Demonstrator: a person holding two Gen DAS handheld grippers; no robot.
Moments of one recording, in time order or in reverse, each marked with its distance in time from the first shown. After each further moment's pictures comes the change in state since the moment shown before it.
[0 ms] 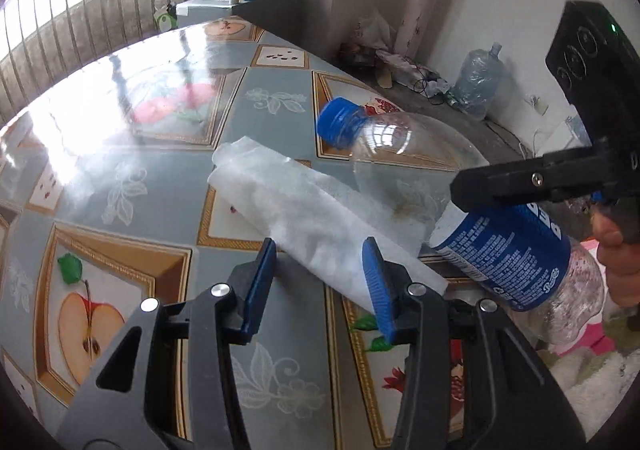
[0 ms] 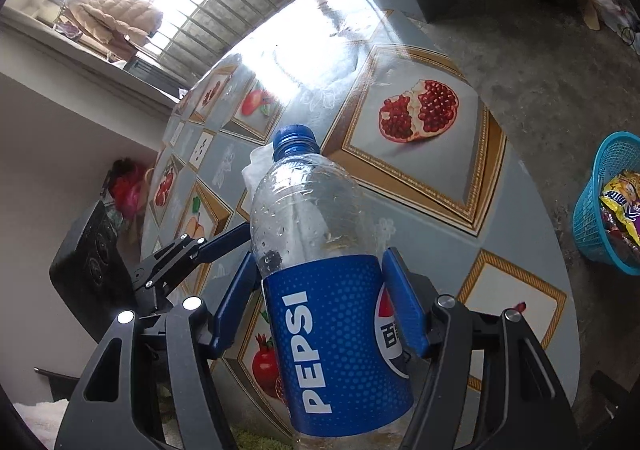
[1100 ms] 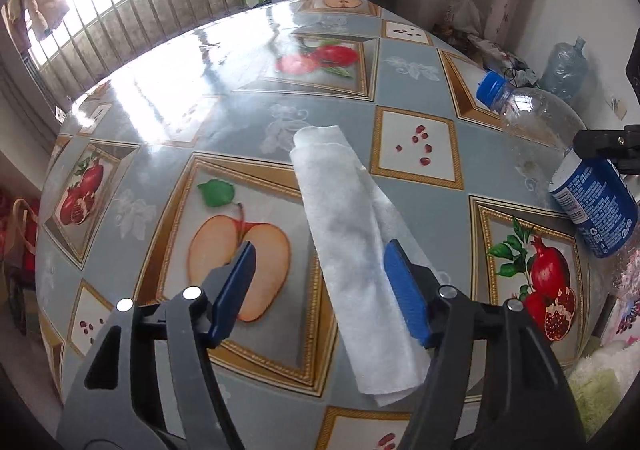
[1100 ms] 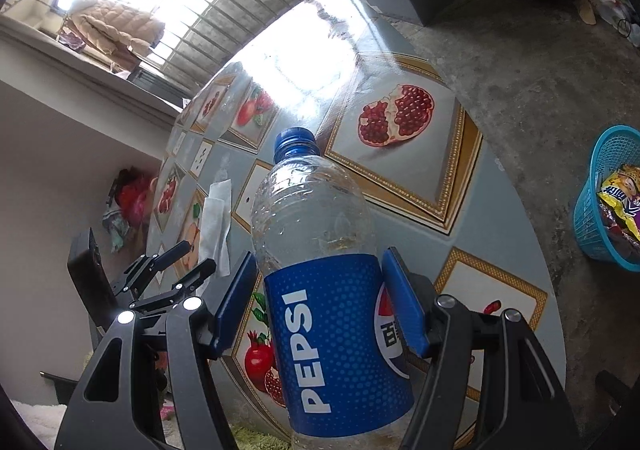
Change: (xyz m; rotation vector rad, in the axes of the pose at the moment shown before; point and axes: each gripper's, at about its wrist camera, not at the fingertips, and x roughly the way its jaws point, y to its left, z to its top) left arm -0.043 0.059 -0.031 -0.080 0.076 0.351; right arm -0.007 -0.018 0.001 0.021 -0.020 0.040
